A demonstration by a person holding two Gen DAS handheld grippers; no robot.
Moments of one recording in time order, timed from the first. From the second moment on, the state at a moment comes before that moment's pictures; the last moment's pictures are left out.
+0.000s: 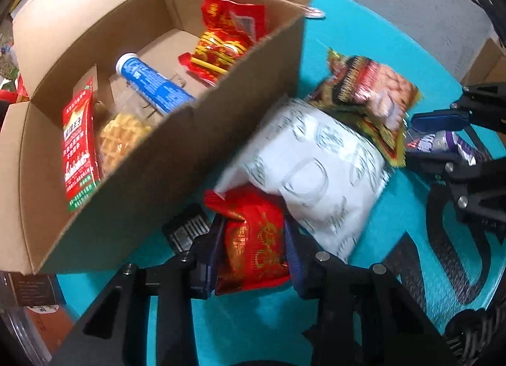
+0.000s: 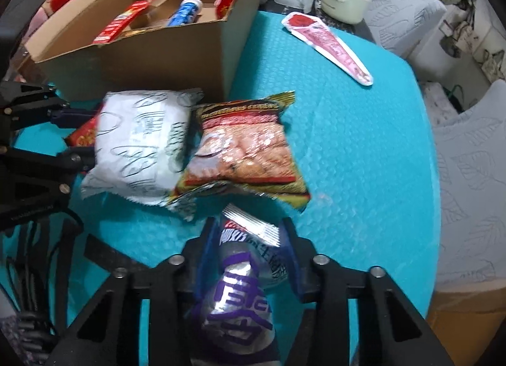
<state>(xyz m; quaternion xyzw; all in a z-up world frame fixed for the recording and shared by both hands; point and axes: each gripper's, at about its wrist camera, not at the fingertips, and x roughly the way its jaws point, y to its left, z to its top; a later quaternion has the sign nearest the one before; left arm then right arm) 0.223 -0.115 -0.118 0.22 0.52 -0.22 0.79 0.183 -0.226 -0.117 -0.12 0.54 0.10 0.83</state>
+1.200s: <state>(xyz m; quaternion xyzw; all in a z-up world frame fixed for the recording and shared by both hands) 0.125 -0.111 -0.123 0.23 0.53 -0.25 0.78 0.089 -0.223 -0.102 -0.09 0.54 0.12 0.83</state>
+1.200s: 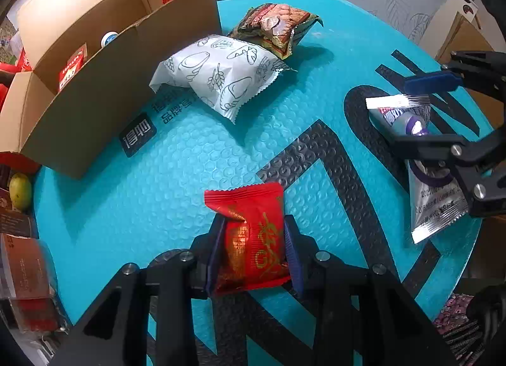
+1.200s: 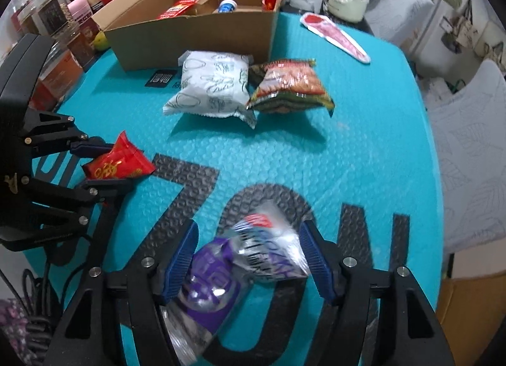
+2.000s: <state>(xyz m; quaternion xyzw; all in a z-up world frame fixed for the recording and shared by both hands) 0.109 -0.108 -0.134 0.23 0.52 -0.26 0.78 0.061 -0.219 -0.133 -0.11 0.56 0.09 0.82</state>
